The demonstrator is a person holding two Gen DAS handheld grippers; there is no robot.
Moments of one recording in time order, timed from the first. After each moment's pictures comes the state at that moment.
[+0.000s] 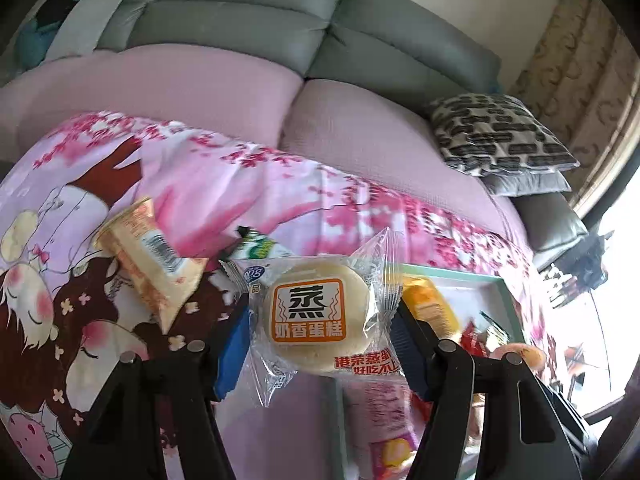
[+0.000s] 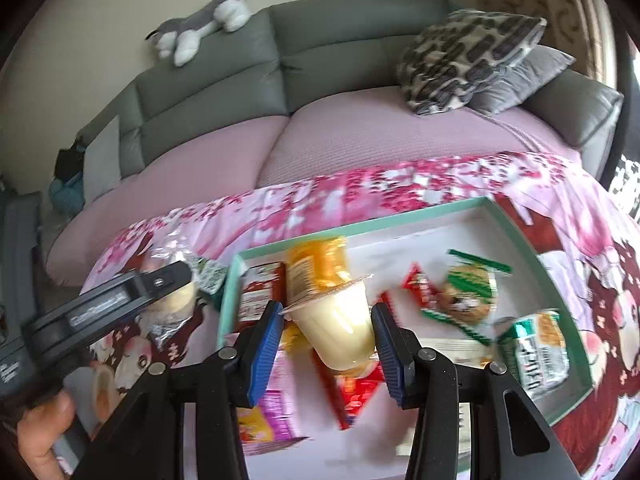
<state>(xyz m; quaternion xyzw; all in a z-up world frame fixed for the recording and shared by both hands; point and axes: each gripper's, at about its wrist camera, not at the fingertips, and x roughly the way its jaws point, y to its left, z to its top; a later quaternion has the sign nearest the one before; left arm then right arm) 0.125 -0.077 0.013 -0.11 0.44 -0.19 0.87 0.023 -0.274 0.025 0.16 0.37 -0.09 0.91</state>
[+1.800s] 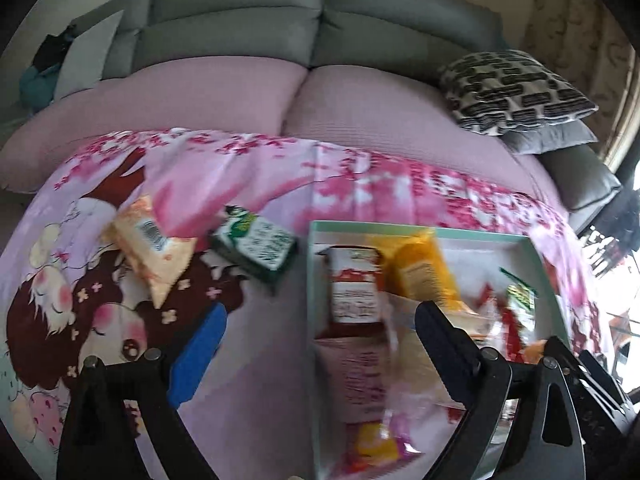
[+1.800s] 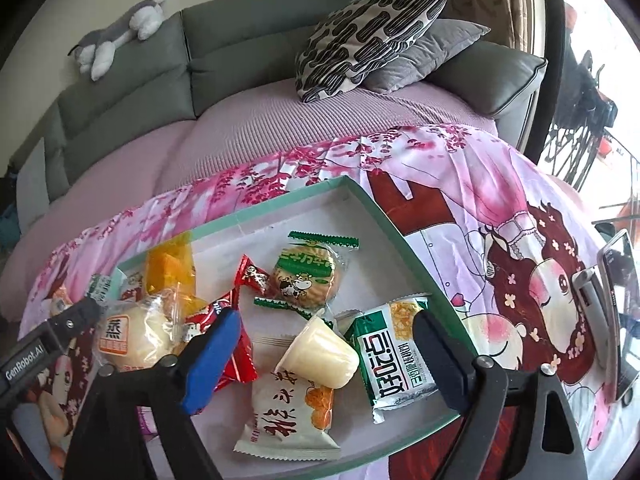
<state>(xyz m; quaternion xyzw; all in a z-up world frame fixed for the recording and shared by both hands) 0.101 -0.120 0.005 -0.02 0.45 -0.12 0.89 -0.001 -0.348 0.007 0.16 0.40 -0.21 0.88</state>
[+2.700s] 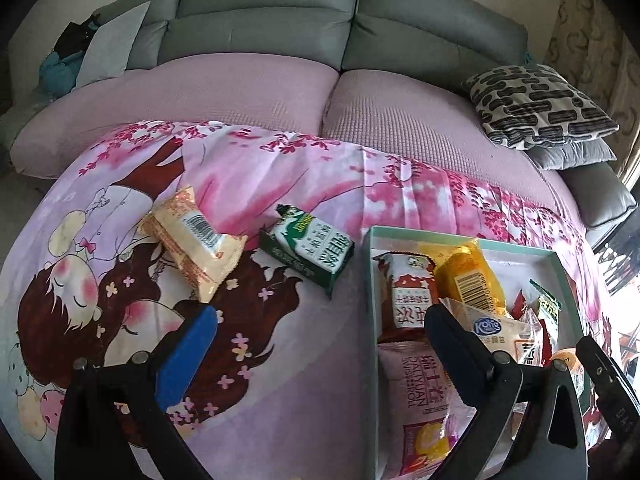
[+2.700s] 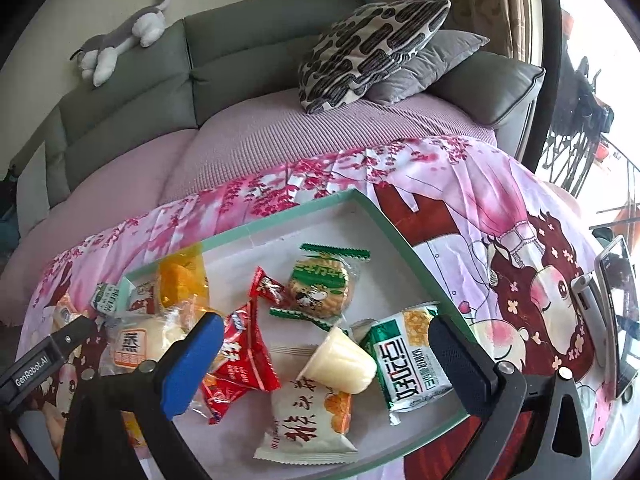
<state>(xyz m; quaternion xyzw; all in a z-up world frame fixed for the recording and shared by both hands) 0.108 -0.085 0.001 -0.04 0.44 -0.09 0.89 0.001 -0.334 0.020 0.16 0.37 -0.21 0.89</state>
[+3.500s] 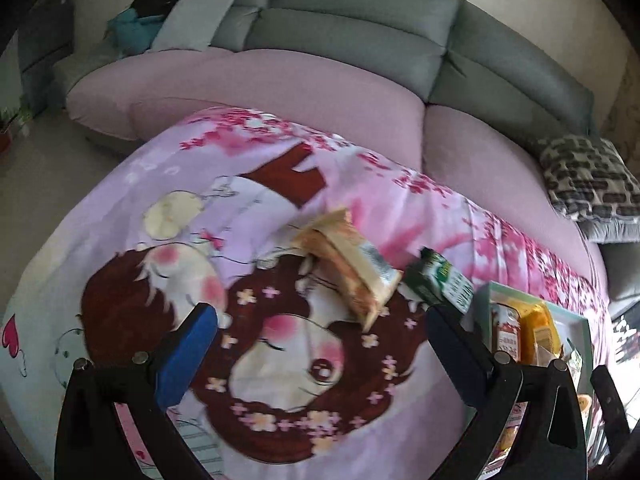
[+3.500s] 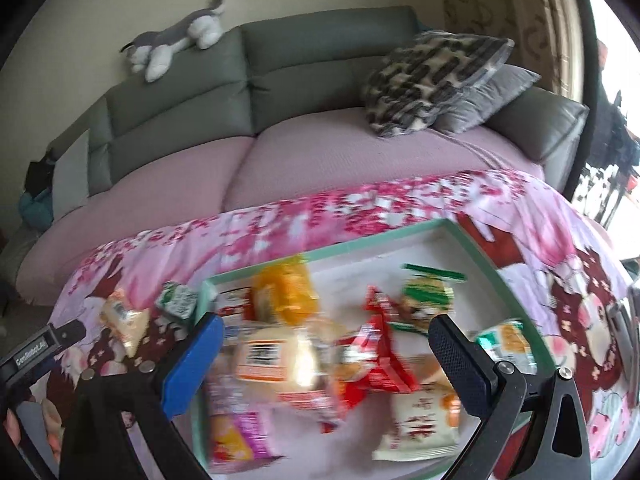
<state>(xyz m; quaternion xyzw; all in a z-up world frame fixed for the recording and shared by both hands) 0.112 0.038 0.013 -0.11 0.44 0.01 0.89 0.029 -0.249 0.039 0.12 0.34 -0.13 0.92</state>
